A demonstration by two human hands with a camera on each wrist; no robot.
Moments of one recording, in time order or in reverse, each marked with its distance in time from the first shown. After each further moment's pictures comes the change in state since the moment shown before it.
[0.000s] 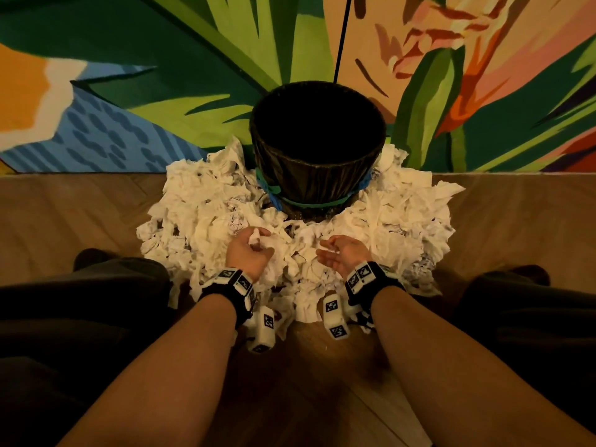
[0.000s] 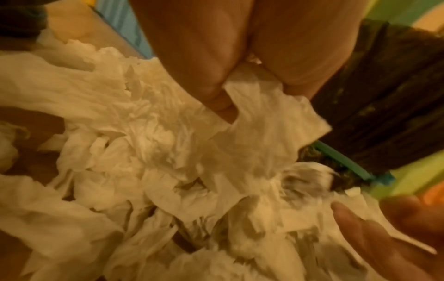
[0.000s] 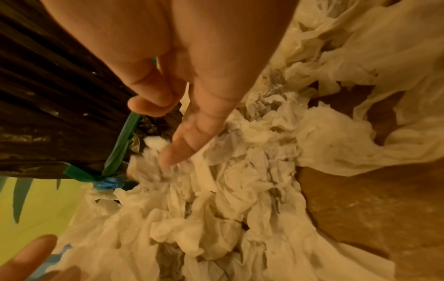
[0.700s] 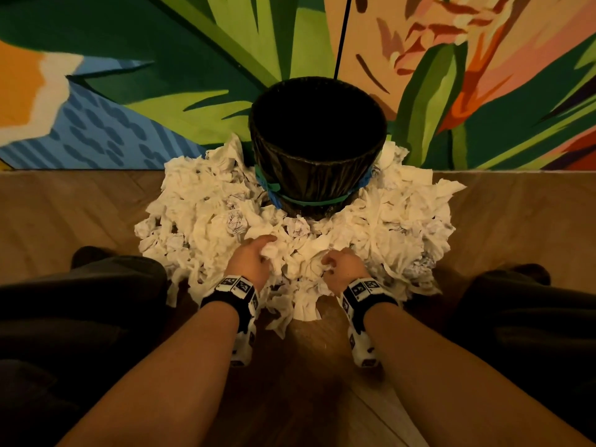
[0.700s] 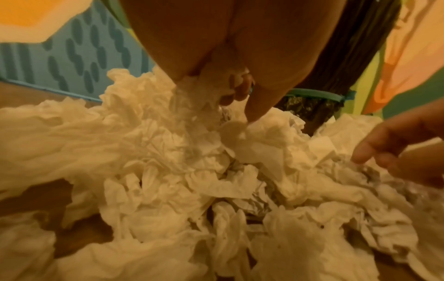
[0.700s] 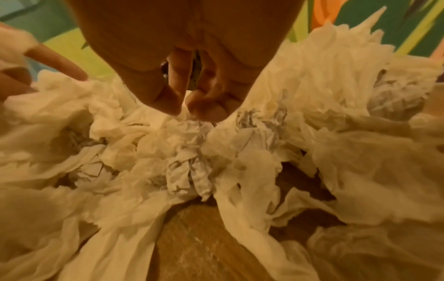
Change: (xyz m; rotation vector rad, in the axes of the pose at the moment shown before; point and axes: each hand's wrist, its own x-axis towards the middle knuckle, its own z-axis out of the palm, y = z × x) left_hand -0.009 -0.011 -0.006 0.602 -0.159 0.202; right_hand 0.003 0.030 -0.030 -1.421 -0.041 -0.430
